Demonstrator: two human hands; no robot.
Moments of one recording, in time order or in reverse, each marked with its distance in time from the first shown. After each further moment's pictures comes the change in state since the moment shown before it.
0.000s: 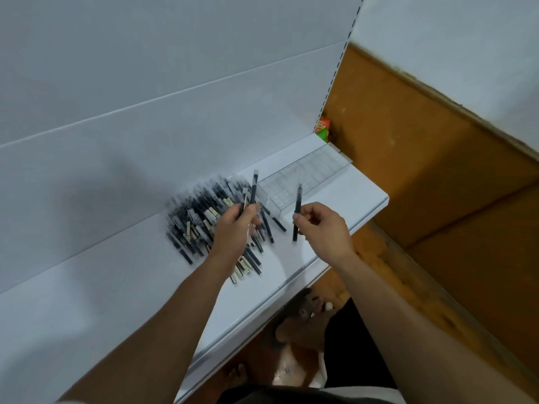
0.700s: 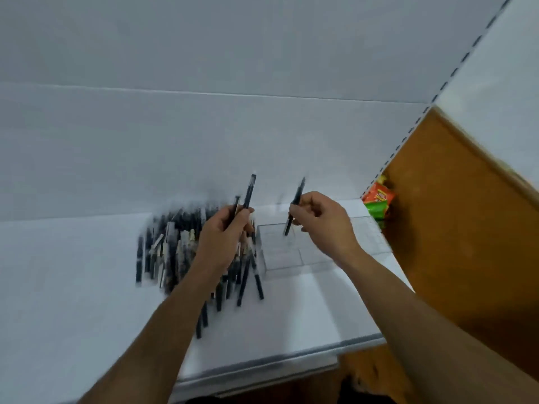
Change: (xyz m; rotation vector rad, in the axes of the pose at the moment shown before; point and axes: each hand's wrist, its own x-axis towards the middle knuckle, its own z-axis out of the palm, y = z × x) left_hand 0.086 -0.010 0.068 -0.093 0.411 0.232; right_hand 0.194 0.001 -0.022 0.042 -0.364 -0.400
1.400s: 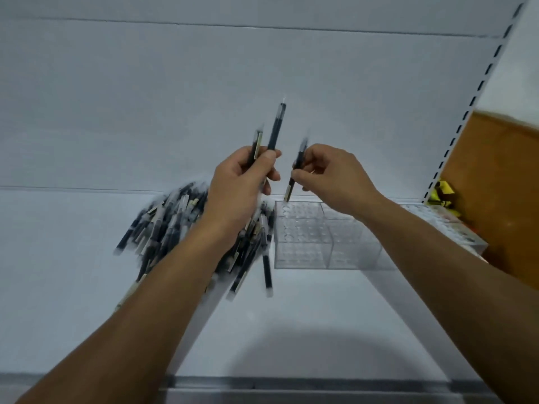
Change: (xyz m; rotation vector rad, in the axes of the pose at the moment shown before) left_hand 0.001 -0.061 0.041 -0.003 0.145 0.500; right_hand 0.057 0.082 0.039 -0.170 -0.041 -0.577
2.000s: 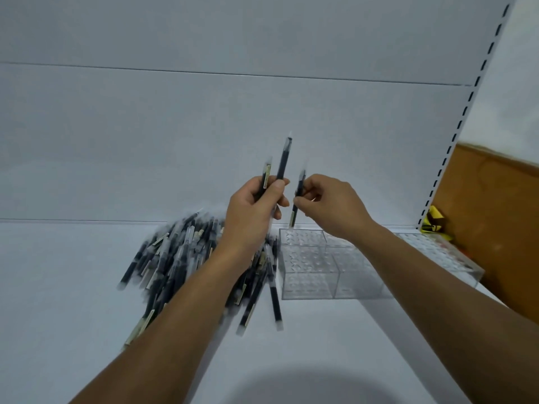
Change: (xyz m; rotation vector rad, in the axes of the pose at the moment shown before) left_hand 0.014 -0.005 0.003 -0.090 -0.039 -0.002; right_hand 0.011 -0.006 0.007 -0.142 0.066 0.043
